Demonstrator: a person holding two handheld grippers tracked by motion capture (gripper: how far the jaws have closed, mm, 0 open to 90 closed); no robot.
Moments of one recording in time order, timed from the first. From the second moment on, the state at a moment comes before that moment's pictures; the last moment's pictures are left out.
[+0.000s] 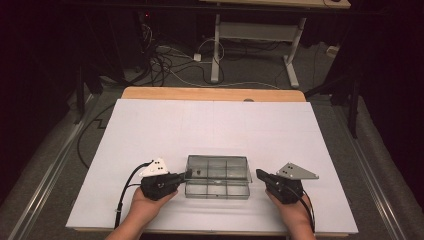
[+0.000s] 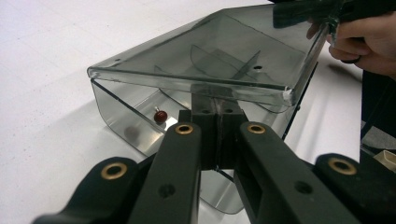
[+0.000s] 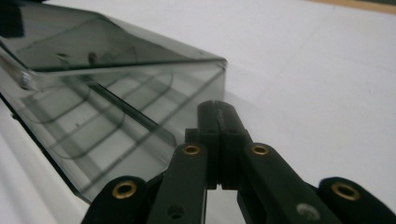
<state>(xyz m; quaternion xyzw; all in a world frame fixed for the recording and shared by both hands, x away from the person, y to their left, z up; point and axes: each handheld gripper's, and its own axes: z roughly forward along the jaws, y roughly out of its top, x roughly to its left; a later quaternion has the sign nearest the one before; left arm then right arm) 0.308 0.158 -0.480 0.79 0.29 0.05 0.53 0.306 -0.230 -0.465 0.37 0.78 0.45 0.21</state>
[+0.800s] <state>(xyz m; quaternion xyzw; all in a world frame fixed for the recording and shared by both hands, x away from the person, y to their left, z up) 0.292 0.170 -0.487 0.80 0.29 0.05 0.52 0.302 -0.260 -0.477 0.42 0.78 0.41 0.22</state>
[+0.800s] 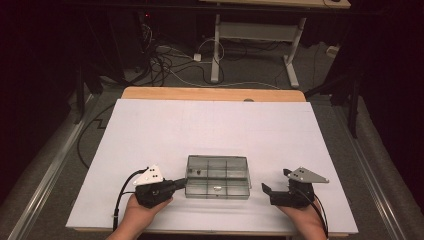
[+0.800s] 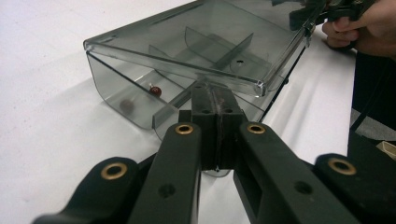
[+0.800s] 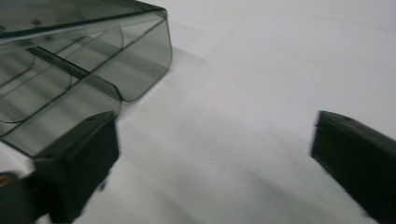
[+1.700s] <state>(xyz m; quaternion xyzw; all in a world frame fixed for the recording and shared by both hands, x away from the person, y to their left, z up) 0.297 0.192 -0.499 0.81 0.32 0.09 0.49 0.302 -0.252 -0.481 0.41 0.80 0.38 0.23</state>
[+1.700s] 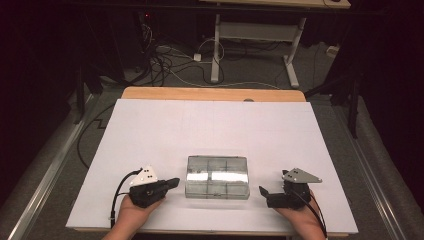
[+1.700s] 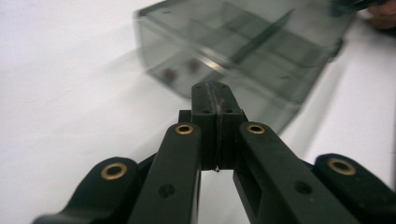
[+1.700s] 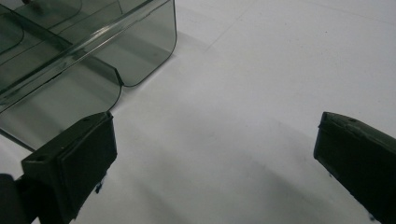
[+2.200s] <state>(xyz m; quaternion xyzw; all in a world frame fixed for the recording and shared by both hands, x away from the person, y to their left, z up) 0.310 0.256 -0.500 0.79 0.39 0.15 0.45 0.302 -0.251 -0.480 0.41 0.79 0.38 0.23</state>
